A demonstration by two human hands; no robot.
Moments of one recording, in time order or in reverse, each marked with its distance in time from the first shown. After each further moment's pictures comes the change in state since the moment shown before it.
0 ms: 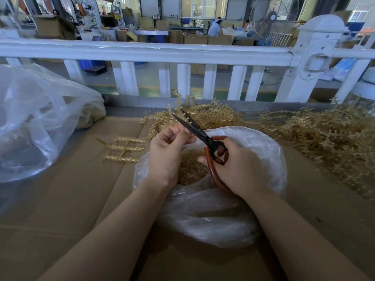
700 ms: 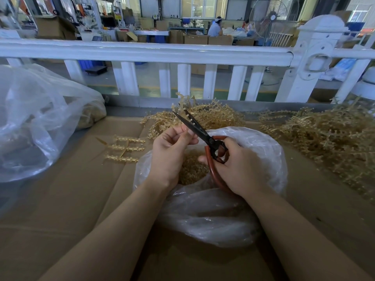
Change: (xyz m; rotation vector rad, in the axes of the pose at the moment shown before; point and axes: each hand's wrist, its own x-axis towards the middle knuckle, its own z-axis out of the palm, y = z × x) left_hand -0.001 0.000 0.003 0.004 -0.055 0.001; right_hand 0.000 0.000 -0.001 0.099 0.023 -0.010
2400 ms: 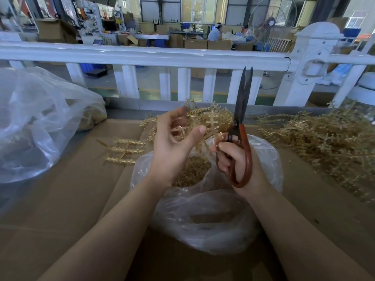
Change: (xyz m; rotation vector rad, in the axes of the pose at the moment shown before) left_hand -0.002 0.020 0.001 0.380 -0.048 0.140; right_hand 0.011 -0.001 0.000 1.353 -0.140 0.341
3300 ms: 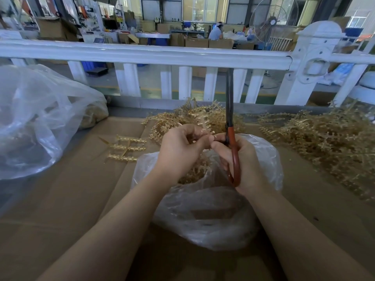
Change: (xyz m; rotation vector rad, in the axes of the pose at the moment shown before) left_hand 0.001 0.002 0.009 0.253 -0.101 -0.046; right_hand -0.006 0.002 0.005 -0.261 0.061 -0.101
